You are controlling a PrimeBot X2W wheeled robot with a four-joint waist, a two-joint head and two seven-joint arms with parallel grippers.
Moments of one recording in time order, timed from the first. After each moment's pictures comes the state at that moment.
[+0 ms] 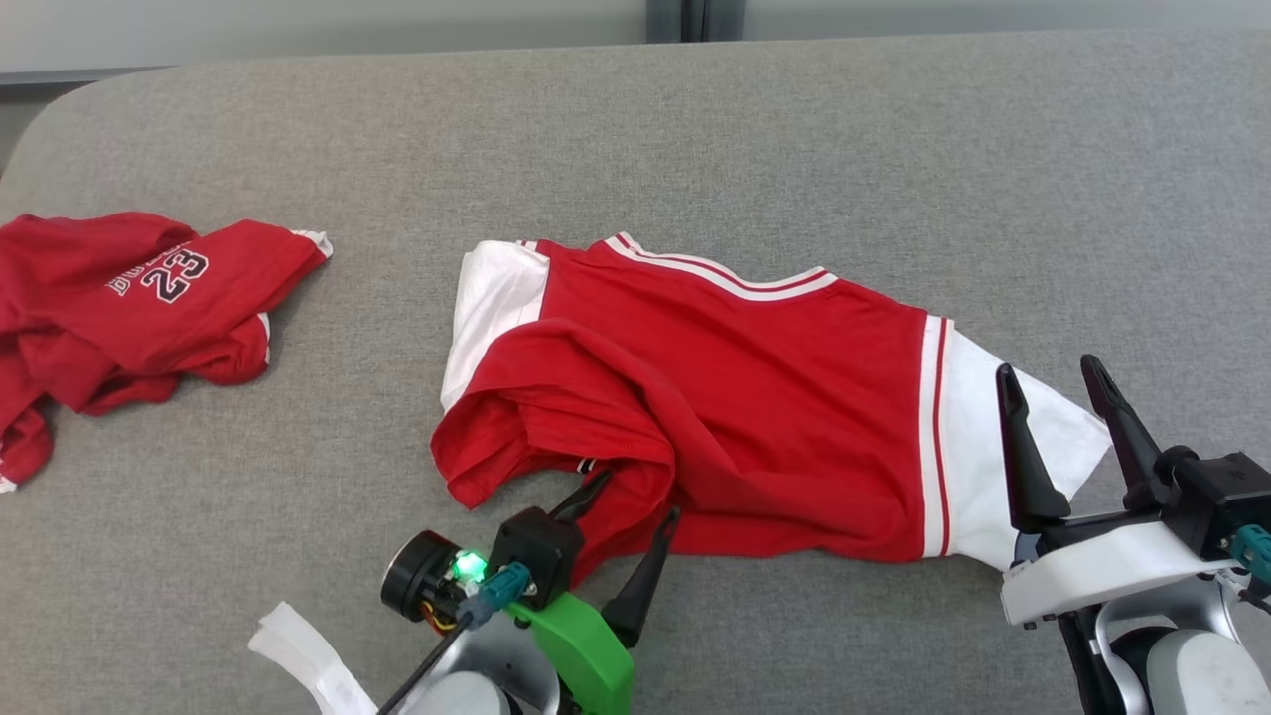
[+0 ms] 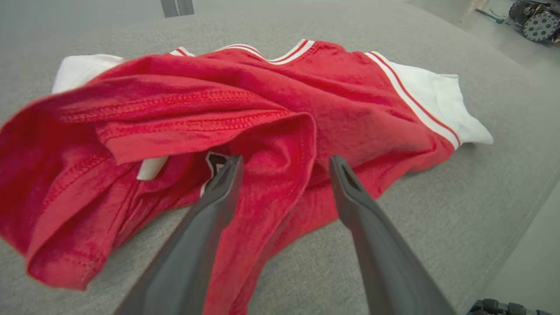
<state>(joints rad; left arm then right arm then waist) -0.23 0.20 -0.72 0.14 -0.38 0.02 0.01 0.01 -0.06 -0.04 -0.15 0.13 0.13 -0.04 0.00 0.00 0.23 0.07</state>
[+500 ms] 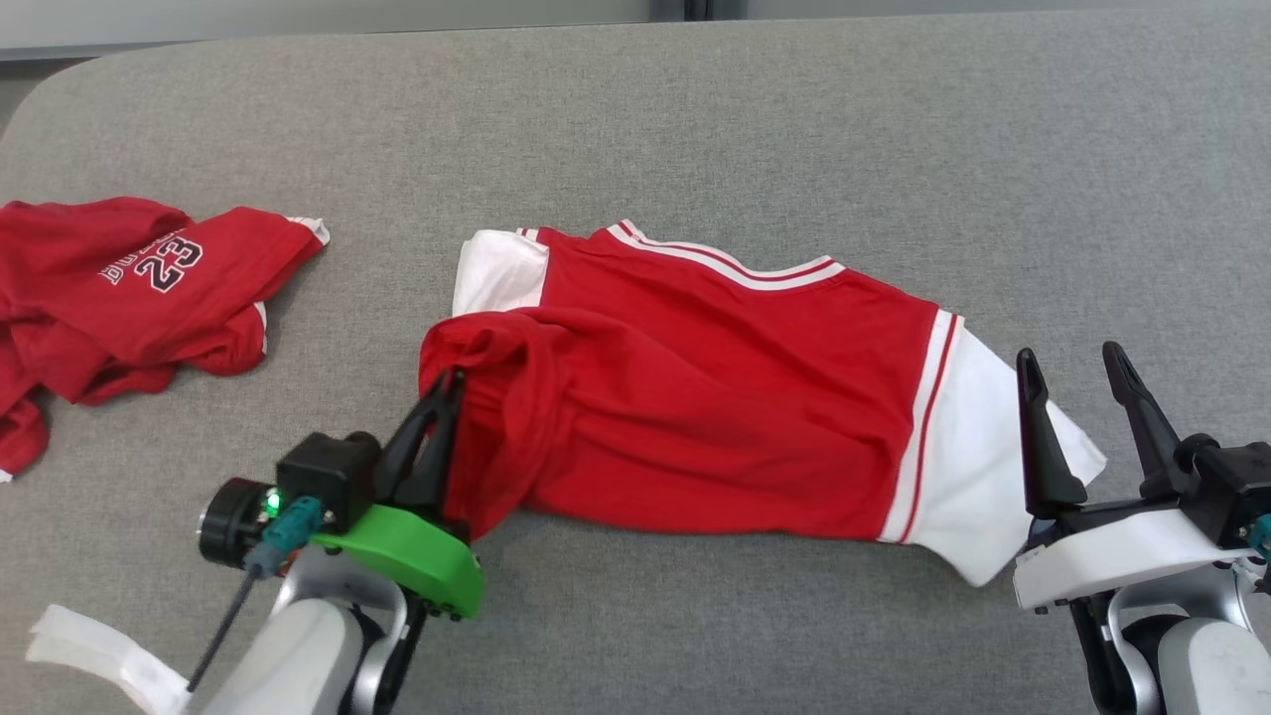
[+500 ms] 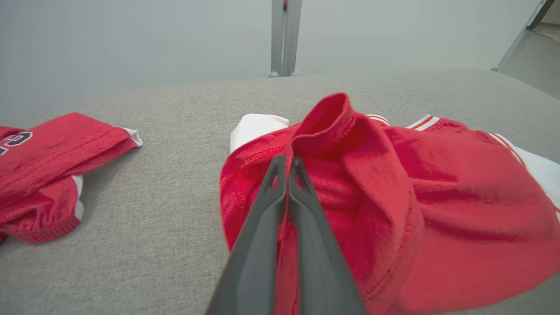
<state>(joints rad) -0.27 0.29 -0.51 0.14 -0.45 0.08 -0.11 -0.01 -0.05 -0.08 -0.14 0.13 0.13 -0.04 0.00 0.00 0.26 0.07</state>
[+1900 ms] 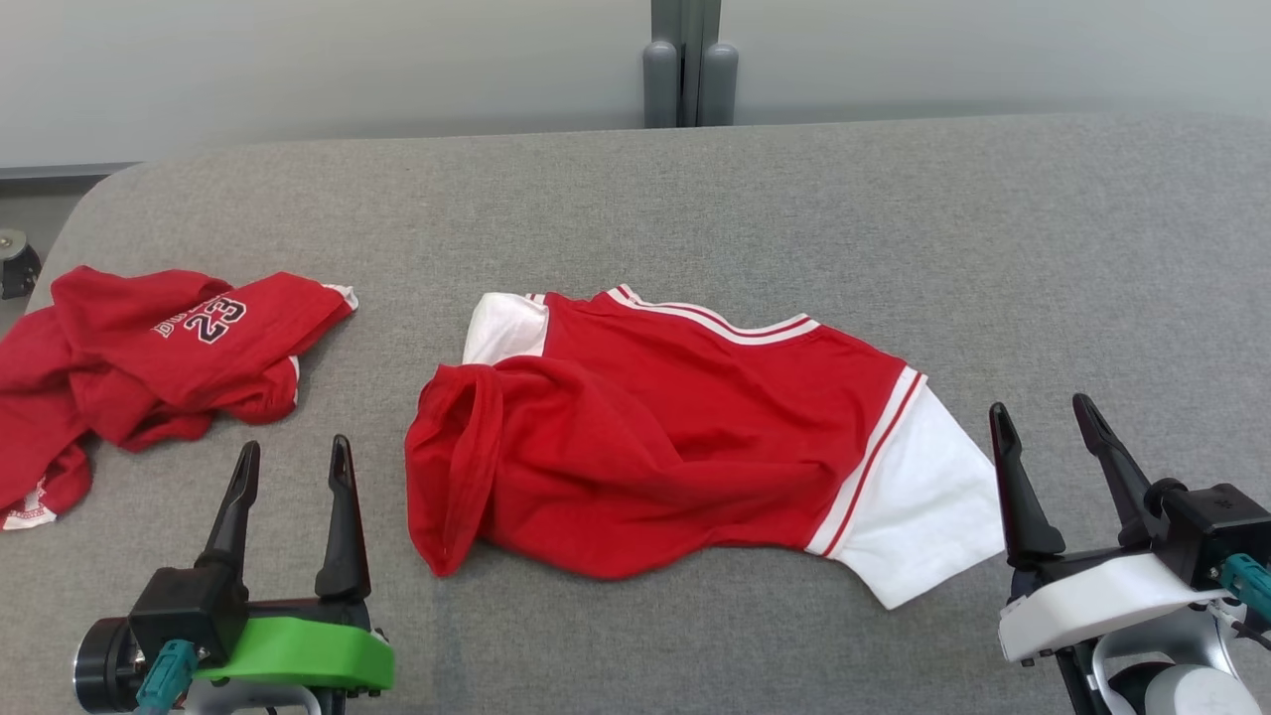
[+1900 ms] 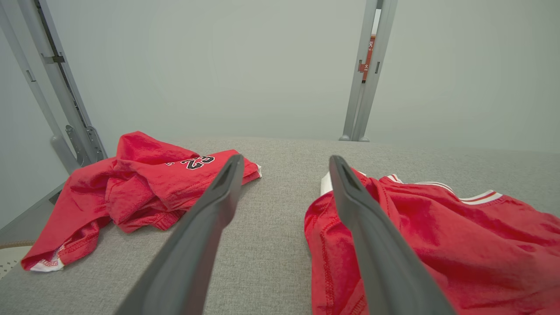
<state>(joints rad) -0.01 0.31 -0.29 -0.03 -0.43 0.22 -0.23 0.07 -0.05 -0.04 -0.17 0.12 0.13 -0.01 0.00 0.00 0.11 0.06</state>
